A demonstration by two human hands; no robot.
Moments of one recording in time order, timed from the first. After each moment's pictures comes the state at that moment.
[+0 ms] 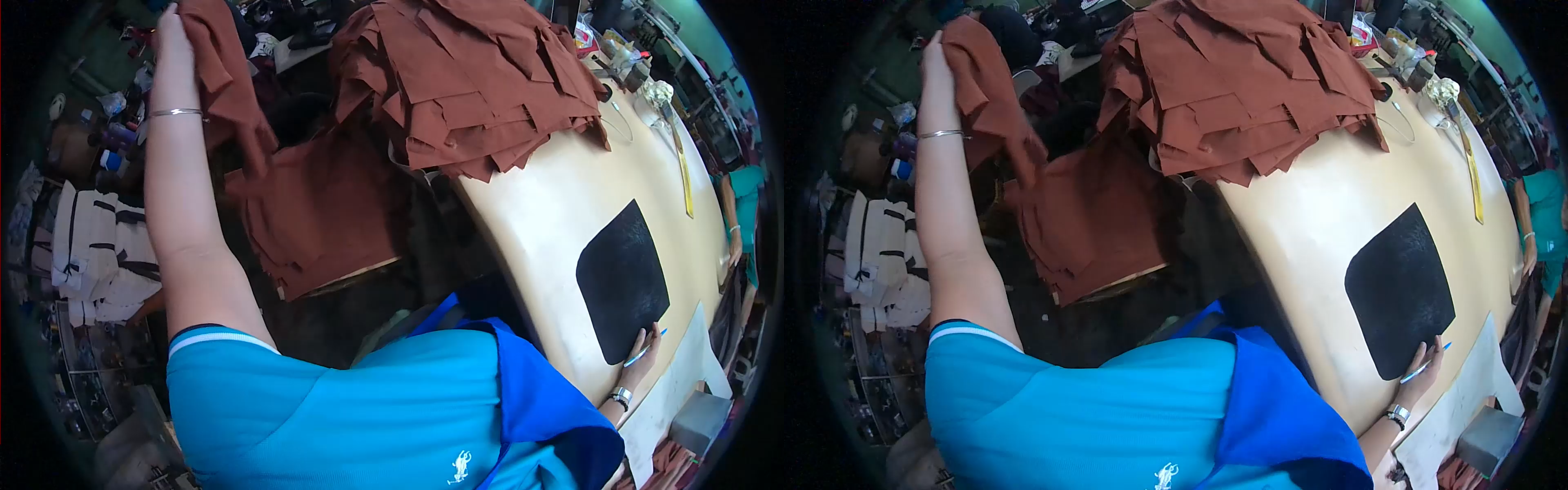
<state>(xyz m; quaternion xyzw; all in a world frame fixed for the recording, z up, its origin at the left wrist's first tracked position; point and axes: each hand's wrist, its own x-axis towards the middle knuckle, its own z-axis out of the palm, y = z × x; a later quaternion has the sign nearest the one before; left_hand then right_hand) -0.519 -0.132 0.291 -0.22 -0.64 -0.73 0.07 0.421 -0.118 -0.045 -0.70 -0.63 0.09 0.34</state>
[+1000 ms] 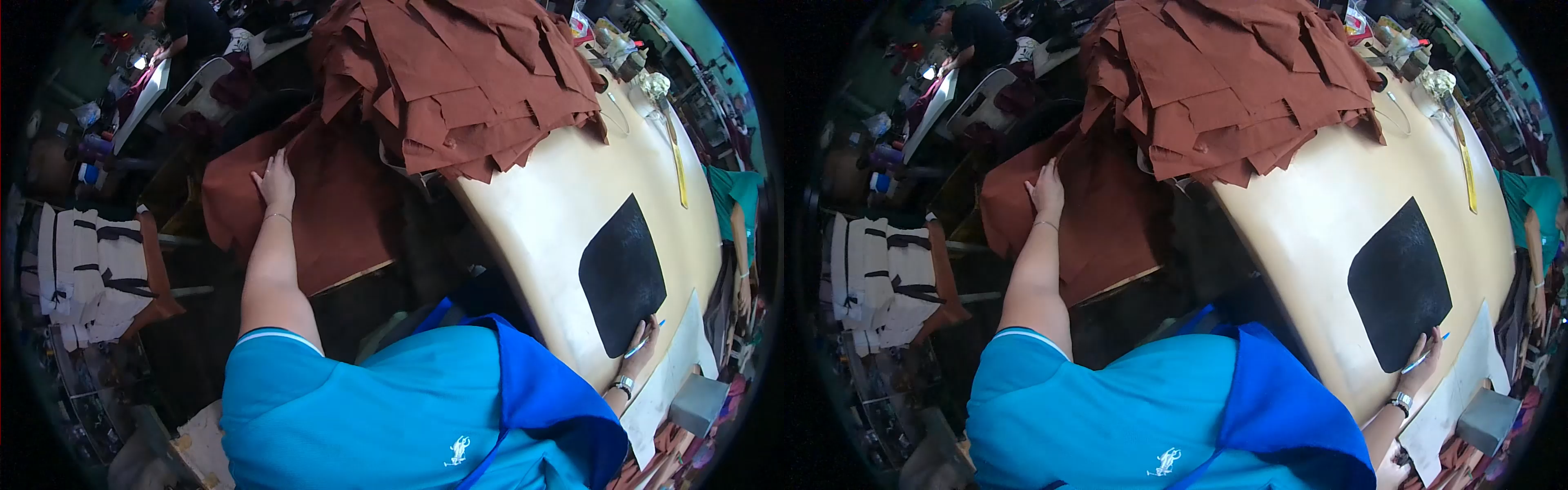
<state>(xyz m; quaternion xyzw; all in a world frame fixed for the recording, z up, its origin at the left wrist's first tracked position) -0.442 -0.198 -0.117 -0.35 -0.93 -0.07 0.02 0.416 -0.119 -0.042 -0.70 -0.61 0.09 0.35</state>
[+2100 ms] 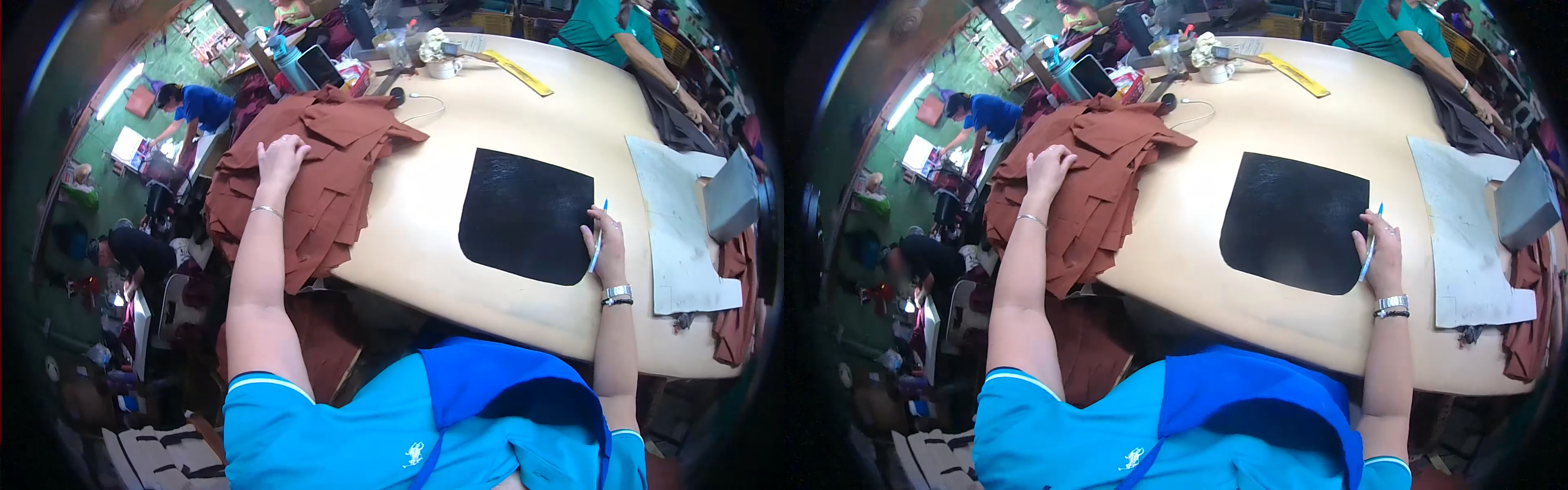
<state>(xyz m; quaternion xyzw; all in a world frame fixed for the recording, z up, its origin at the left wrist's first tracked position) -0.174 0.116 0.130 -0.76 -0.62 -0.08 0.17 0.389 -0.131 -0.014 -0.71 -0.60 0.03 0.35</state>
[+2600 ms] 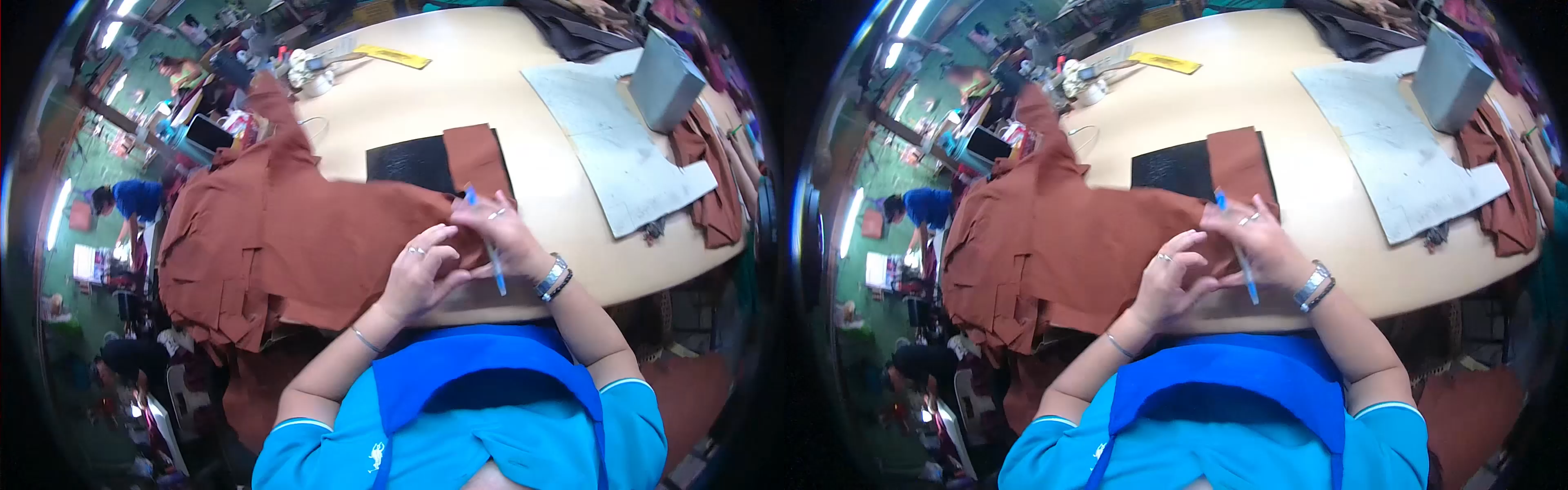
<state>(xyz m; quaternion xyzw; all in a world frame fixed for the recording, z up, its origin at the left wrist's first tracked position) 0.111 -0.102 0.032 -0.91 -0.14 -0.31 -0.23 0.325 -0.173 0.027 -0.53 -0.74 0.12 0.39</state>
